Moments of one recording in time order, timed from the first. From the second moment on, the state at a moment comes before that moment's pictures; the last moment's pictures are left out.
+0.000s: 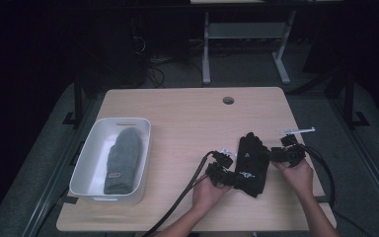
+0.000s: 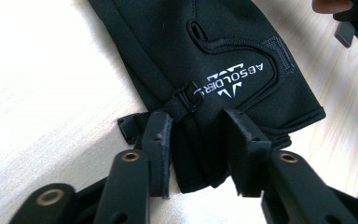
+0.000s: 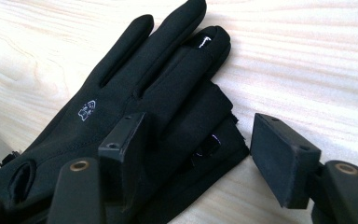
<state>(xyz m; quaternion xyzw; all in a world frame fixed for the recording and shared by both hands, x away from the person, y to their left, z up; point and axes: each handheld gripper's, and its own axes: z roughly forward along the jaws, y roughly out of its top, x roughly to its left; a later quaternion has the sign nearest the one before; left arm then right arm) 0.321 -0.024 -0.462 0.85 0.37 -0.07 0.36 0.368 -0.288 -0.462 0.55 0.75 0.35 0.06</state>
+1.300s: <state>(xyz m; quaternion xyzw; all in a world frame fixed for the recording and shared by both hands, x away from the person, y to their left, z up) 0.326 0.005 -0.453 0.85 0.37 -0.08 0.37 0.351 -0.282 -0.456 0.54 0.72 0.43 0.01</state>
